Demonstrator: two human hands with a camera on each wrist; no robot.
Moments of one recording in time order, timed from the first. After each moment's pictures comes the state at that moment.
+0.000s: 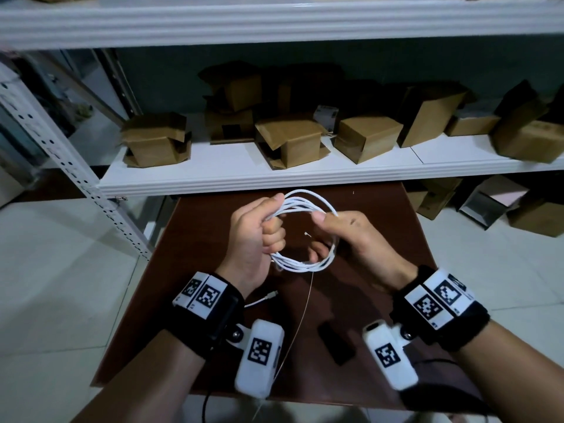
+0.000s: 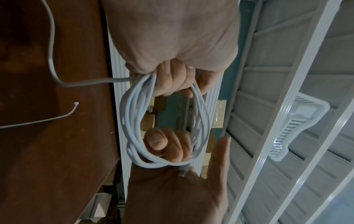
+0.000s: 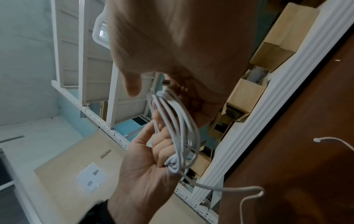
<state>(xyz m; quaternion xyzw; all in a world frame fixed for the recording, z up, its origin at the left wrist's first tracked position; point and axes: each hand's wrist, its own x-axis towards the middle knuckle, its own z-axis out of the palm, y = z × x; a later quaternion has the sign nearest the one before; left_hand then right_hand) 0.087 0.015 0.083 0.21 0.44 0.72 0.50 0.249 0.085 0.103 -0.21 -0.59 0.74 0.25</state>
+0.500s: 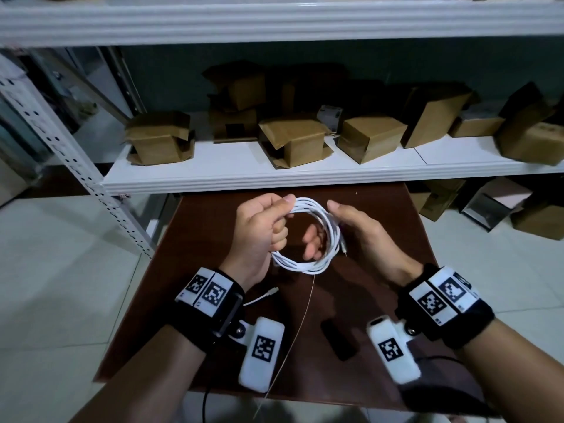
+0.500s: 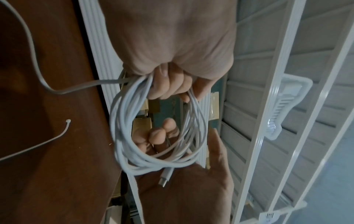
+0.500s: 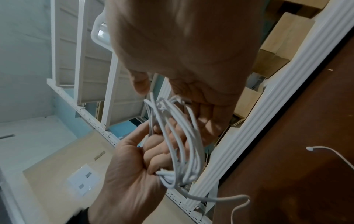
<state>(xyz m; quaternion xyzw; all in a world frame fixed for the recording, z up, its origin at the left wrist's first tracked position) 0.085 0.015 0.084 0.29 0.51 0.68 0.43 0.254 0.101 0.095 -0.23 -0.64 0.72 0.18</state>
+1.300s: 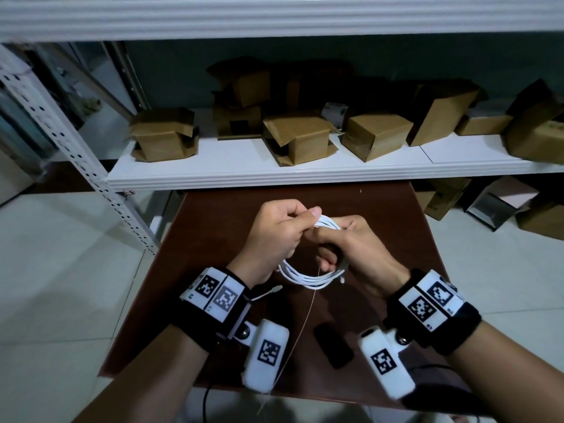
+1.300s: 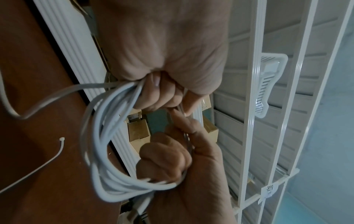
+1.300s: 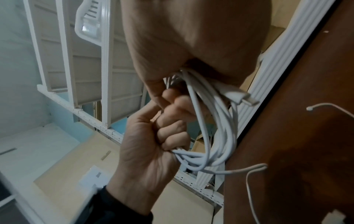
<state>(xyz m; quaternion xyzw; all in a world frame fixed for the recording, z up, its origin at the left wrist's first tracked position) 0.091 0.019 0.076 0.40 0.57 0.58 0.42 0.237 0.075 0.091 -0.32 -0.59 0.70 0.24</state>
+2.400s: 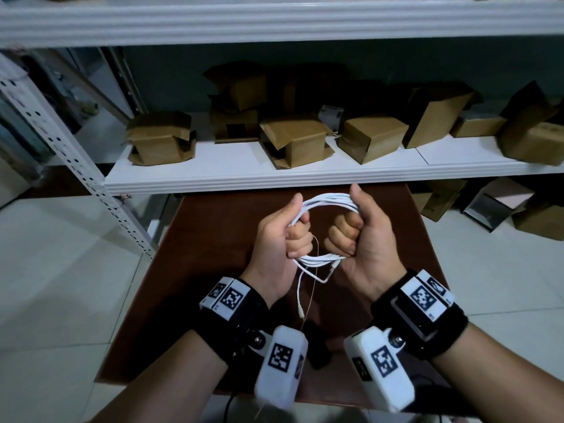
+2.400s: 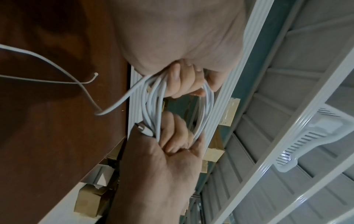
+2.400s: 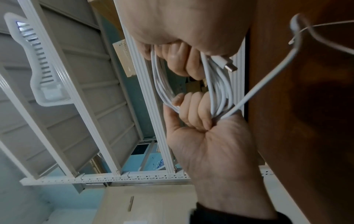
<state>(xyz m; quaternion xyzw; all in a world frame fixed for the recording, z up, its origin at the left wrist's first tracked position) 0.112 0.021 0.071 0.21 0.36 0.72 0.56 0.236 0.086 0.091 -0.27 -0.29 0.82 0.41</state>
